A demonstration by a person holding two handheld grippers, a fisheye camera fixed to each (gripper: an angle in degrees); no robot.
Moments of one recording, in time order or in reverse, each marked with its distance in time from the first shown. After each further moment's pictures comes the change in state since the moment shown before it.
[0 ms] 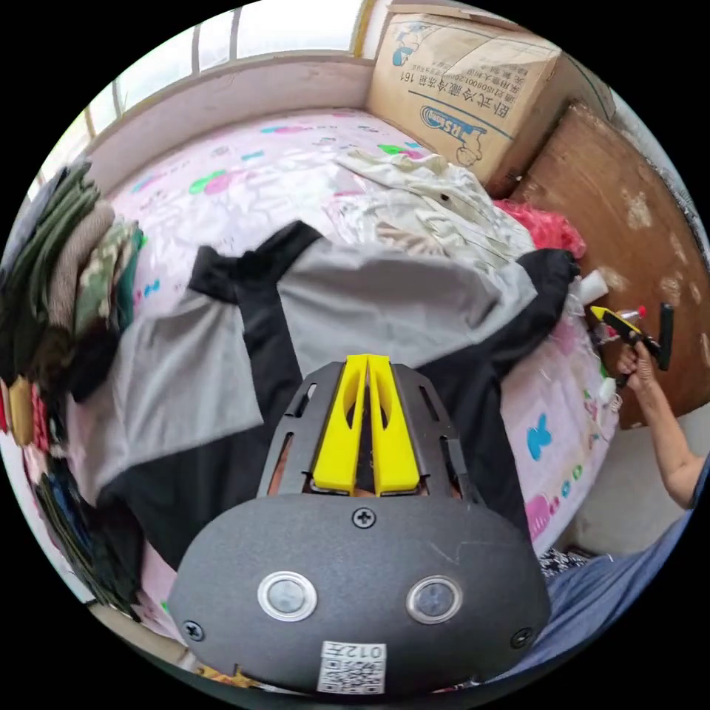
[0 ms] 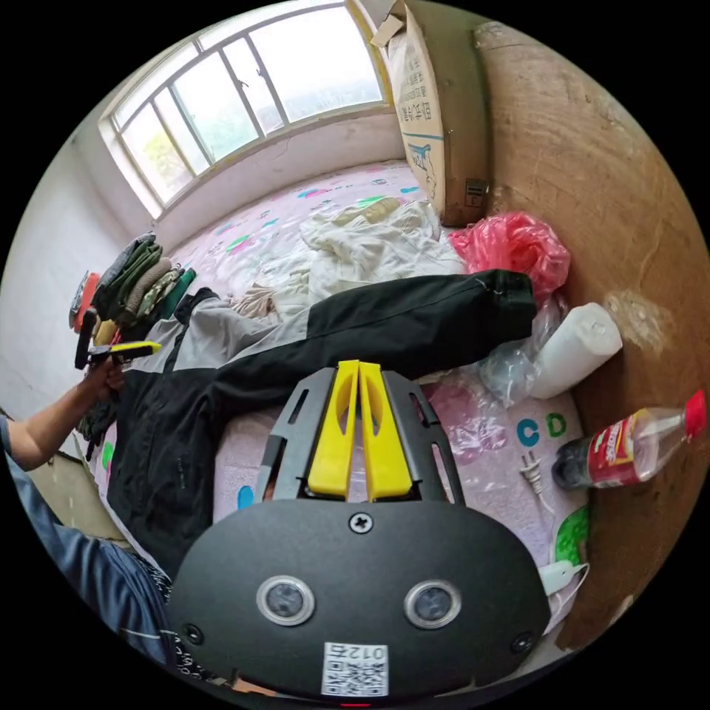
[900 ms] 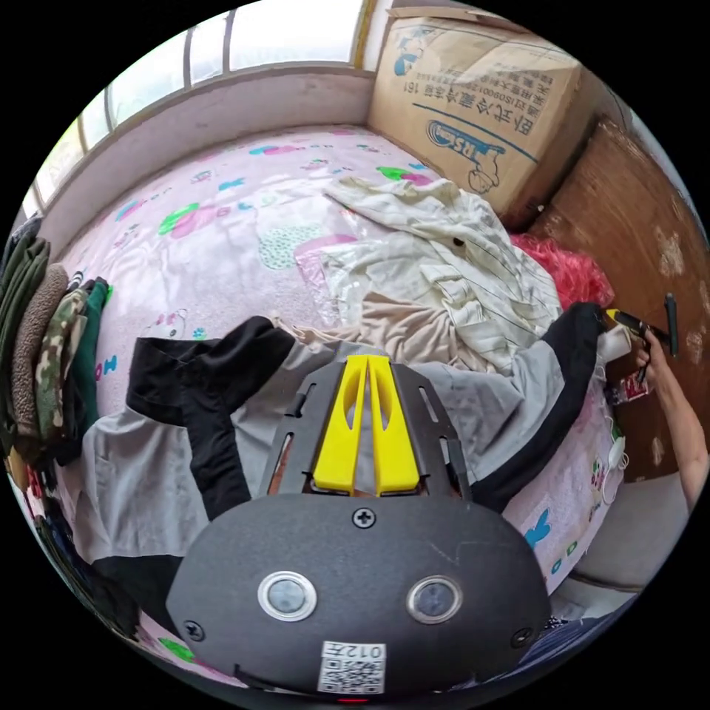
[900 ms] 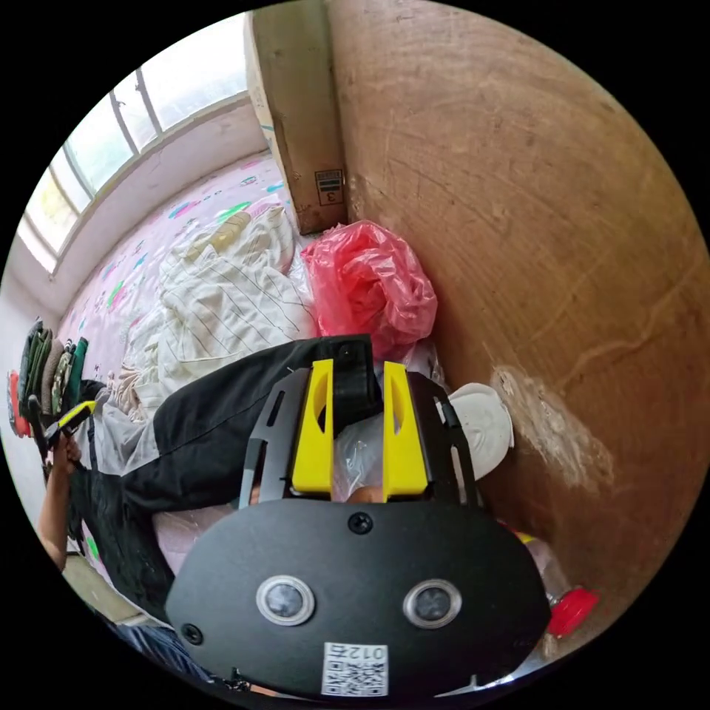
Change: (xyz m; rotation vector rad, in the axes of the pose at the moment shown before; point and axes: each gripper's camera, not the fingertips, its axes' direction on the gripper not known) left arm 0.035 -0.140 0.076 0.072 -0.005 -0.017; right arm 0.225 -0.268 0.012 -0.101 0.264 0.245
